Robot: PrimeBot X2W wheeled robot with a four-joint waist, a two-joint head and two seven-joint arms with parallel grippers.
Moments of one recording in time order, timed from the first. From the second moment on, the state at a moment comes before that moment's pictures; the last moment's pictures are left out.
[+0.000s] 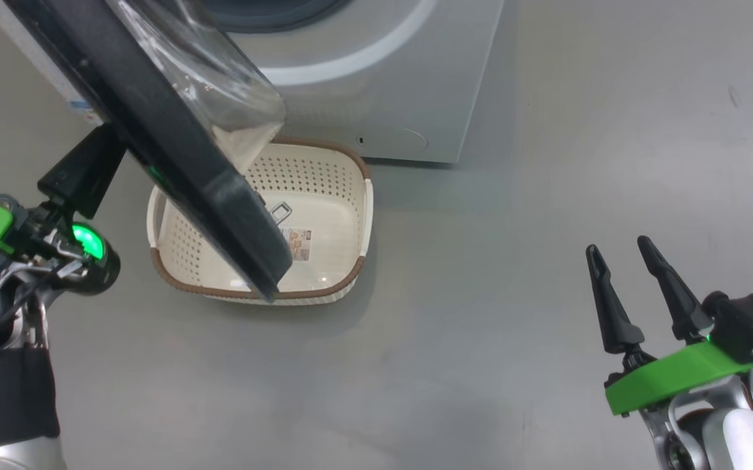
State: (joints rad) left arm -0.55 0.13 0.18 0.15 -1.65 -0.13 0.71; right arm 0.01 -0.05 0.02 -0.08 0.21 0.13 -0.08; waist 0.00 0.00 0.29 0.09
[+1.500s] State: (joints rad) left arm -0.65 0.08 0.23 0.24 -1.61 -0.13 0.68; right arm -0.03 -0.04 0.02 0.02 0.27 0.13 -0.17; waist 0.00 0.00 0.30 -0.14
